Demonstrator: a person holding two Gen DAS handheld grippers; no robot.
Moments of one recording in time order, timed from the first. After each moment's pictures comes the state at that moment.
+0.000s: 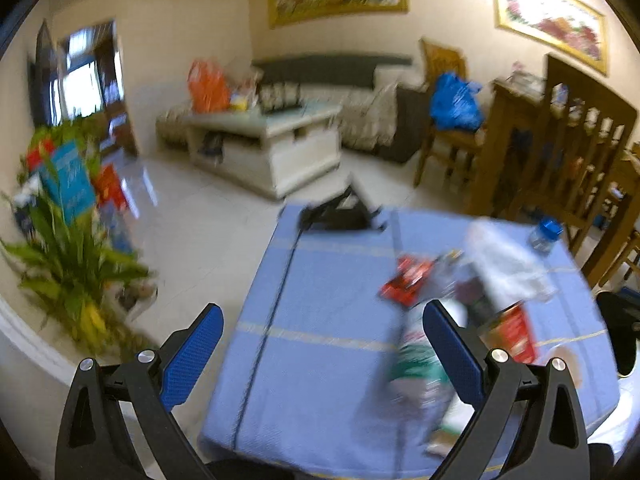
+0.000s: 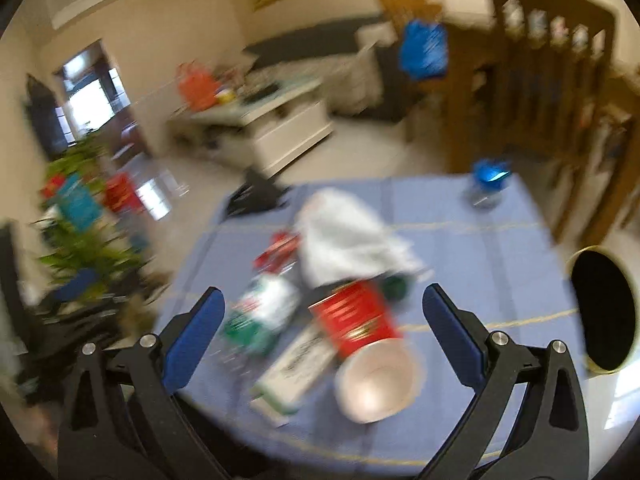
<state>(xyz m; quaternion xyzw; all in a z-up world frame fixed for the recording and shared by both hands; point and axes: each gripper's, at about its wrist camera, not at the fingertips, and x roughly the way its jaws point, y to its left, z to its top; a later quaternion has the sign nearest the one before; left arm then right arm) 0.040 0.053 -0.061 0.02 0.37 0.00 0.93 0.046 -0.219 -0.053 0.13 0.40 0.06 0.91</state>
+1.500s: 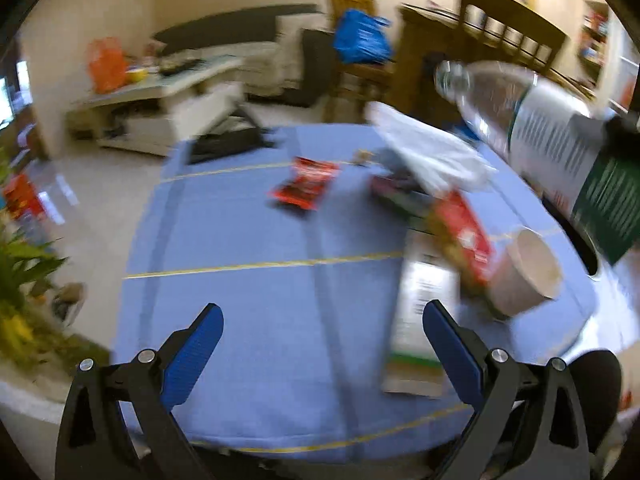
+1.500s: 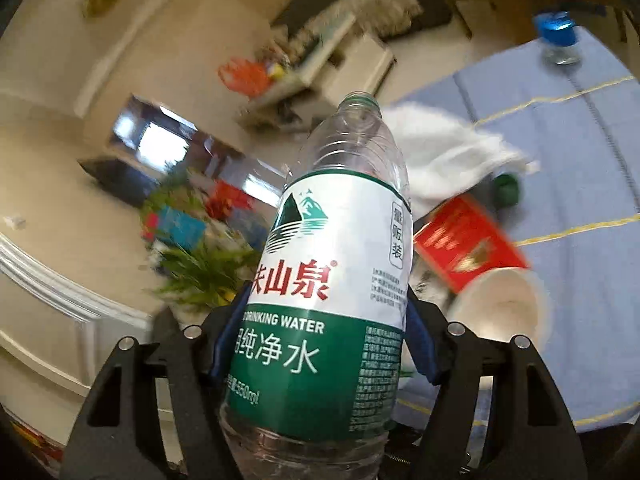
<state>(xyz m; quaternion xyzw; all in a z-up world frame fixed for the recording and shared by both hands) 0.026 -0.013 -0.126 0.06 0.43 -0.20 0.88 0.029 -0.306 -0.077 0.38 0.43 0.21 0.79</state>
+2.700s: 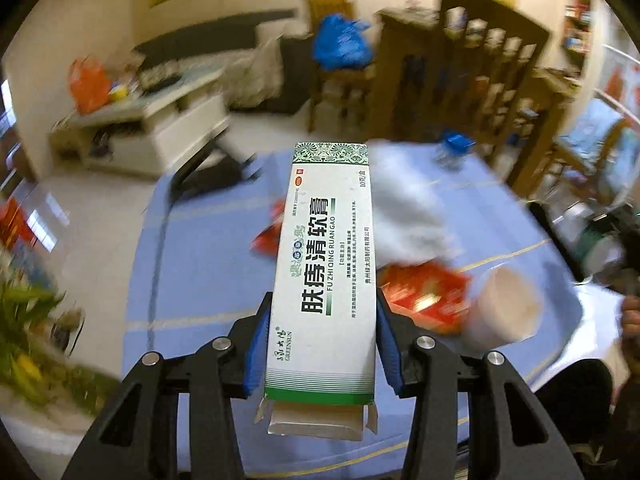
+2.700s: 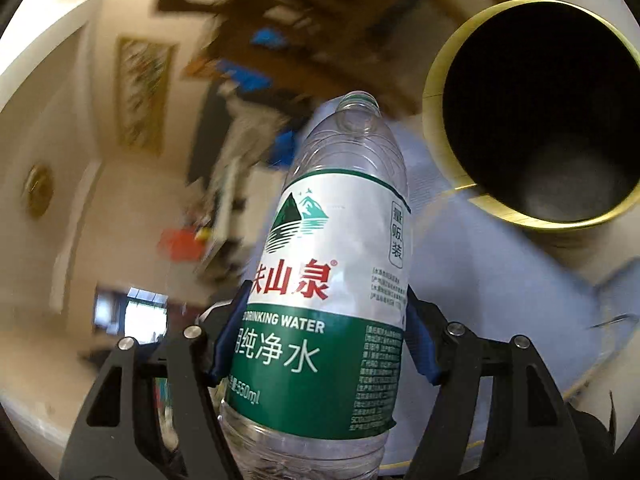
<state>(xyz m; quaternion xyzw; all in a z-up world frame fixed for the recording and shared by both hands) 0.055 -0.030 -0.085 0.07 0.41 -0.22 0.88 -0.061 -0.528 -0.167 0.57 0.32 -0.06 0.76</state>
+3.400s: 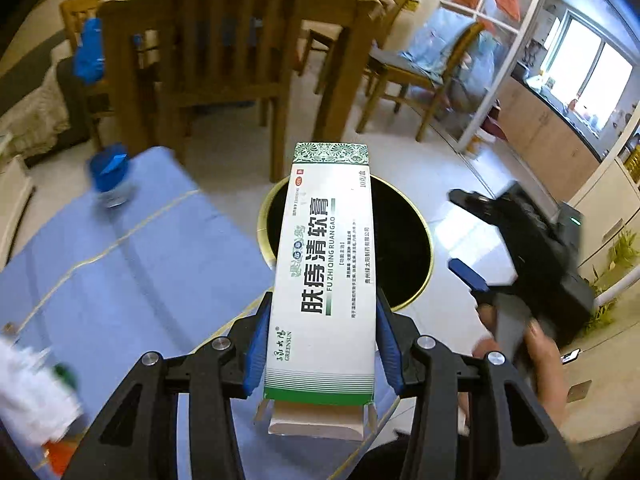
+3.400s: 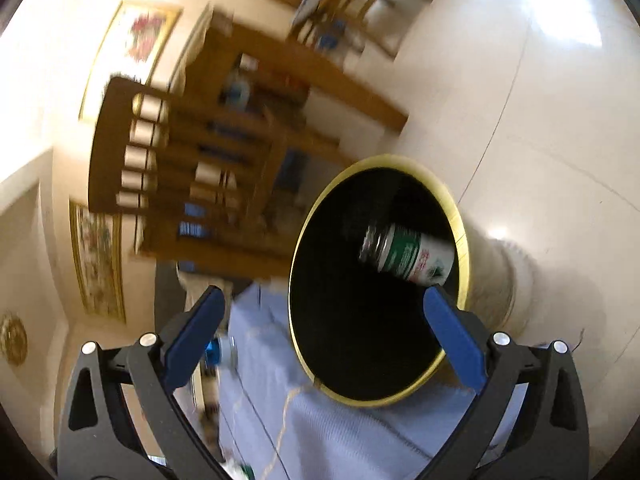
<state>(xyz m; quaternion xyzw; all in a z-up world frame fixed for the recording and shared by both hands) 0.010 -0.404 -0.117 0.15 0.45 -0.48 0.74 -0.162 -0.635 -0.214 0.61 0.12 -0.30 0.72</state>
